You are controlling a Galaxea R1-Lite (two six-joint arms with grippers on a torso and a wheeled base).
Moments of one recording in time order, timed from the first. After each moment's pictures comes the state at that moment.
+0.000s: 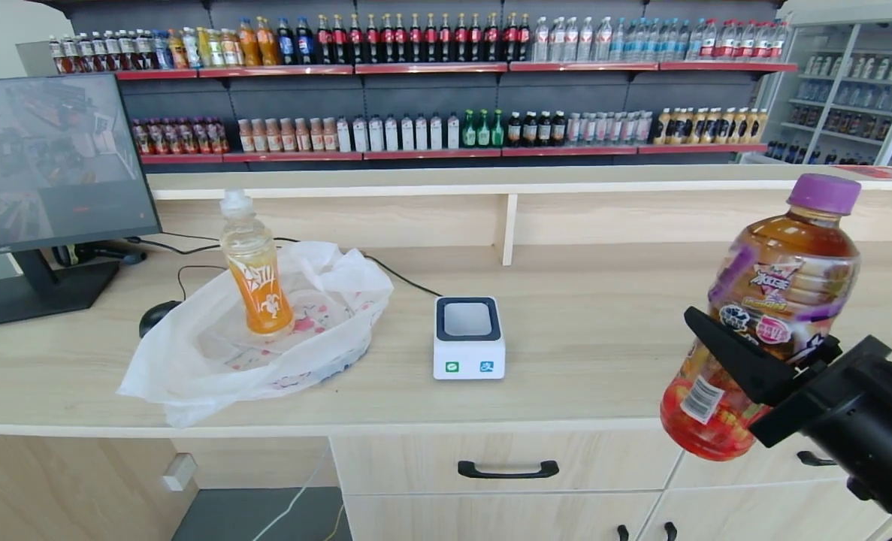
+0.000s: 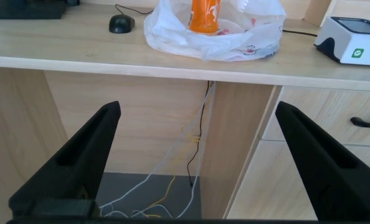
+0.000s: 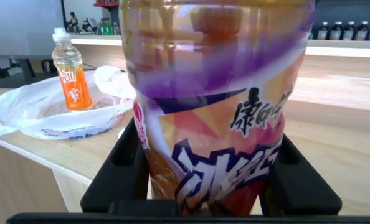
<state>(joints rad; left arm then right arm) 0.00 0.00 0.00 0.00 0.00 0.00 0.54 1.42 -0.12 -1.57 -0.08 -0.01</state>
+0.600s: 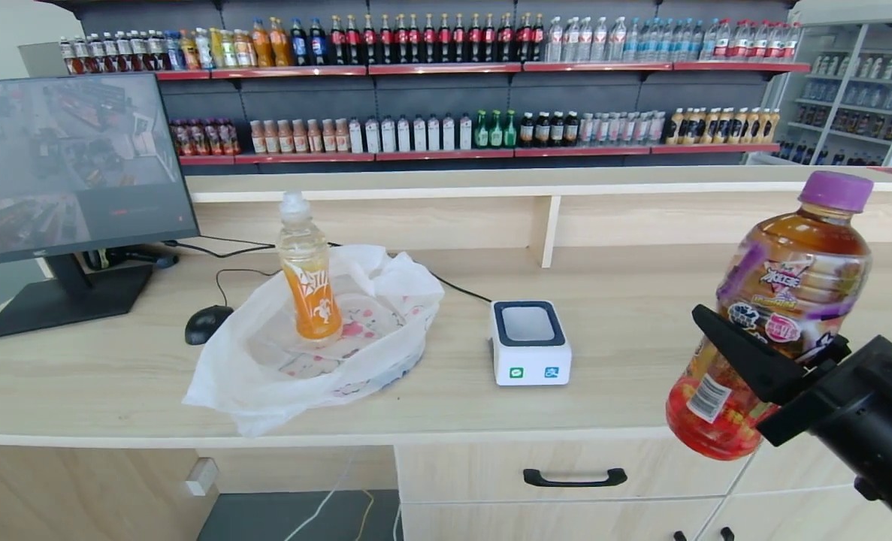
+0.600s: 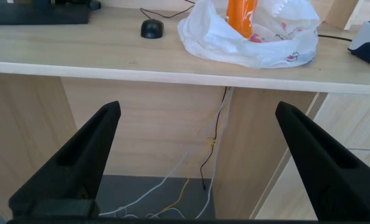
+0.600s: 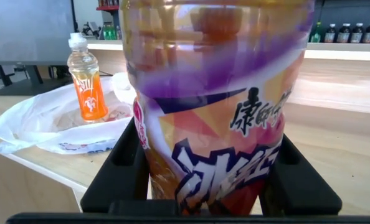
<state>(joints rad) 0.00 0.00 0.00 0.00 0.00 0.00 0.54 1.41 -0.11 -1.57 -0.08 -0.01</state>
